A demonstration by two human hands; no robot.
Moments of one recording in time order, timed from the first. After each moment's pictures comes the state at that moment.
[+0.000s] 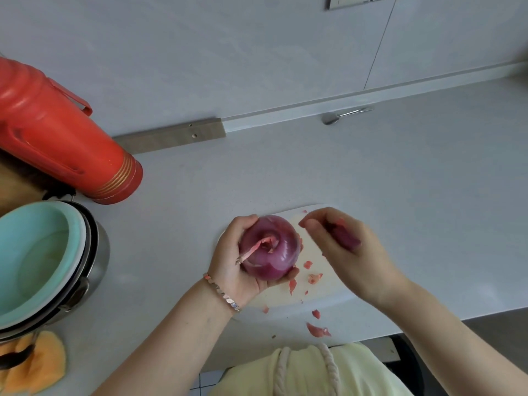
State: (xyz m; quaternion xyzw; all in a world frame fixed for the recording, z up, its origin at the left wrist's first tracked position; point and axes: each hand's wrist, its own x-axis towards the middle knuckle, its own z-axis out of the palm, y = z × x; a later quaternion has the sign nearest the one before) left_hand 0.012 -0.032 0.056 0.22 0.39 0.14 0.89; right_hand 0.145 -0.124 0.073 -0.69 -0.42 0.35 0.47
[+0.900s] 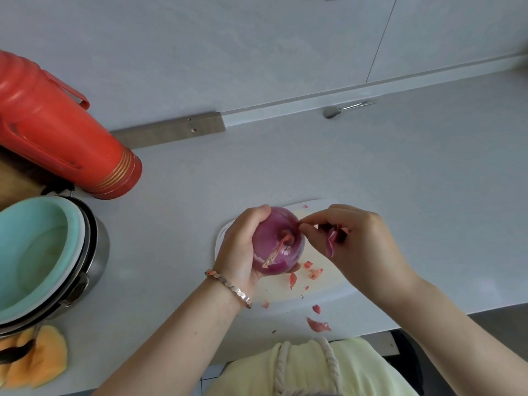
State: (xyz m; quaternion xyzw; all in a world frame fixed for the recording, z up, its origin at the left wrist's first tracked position) left_hand 0.021 -0.037 0.064 0.38 0.47 0.19 0.77; right_hand 0.150 -0.123 0.069 -0.71 -0.53 0.19 0.43
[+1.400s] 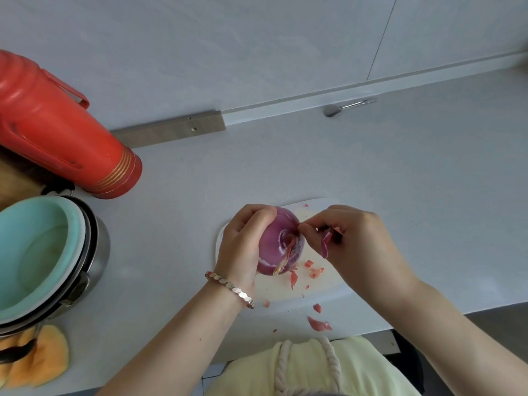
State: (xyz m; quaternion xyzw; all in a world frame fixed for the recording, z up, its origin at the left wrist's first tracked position) left_hand 0.024 -0.040 0.070 0.44 0.50 0.24 0.71; right_hand 0.146 -0.122 0.069 -0.71 -0.53 0.19 0.42
